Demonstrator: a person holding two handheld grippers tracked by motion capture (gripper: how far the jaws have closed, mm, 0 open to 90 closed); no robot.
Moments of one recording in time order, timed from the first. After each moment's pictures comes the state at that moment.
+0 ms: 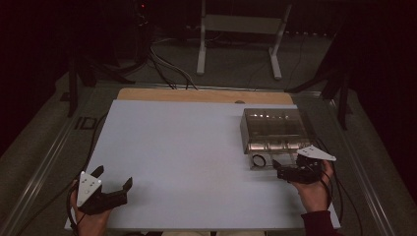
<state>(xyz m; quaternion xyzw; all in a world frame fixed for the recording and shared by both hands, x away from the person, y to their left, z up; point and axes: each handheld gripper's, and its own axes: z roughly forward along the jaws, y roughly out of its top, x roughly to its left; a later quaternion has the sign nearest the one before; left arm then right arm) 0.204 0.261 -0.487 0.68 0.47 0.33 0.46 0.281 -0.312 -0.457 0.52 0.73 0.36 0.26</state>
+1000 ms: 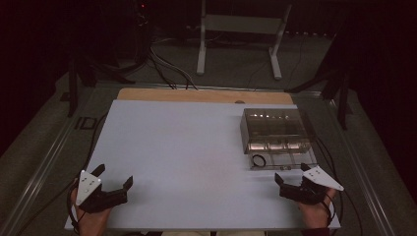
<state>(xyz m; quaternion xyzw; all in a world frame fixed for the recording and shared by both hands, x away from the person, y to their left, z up) 0.209 0.263 -0.489 0.67 0.46 0.33 0.48 0.234 -0.317 -0.487 0.48 0.70 0.43 0.31</state>
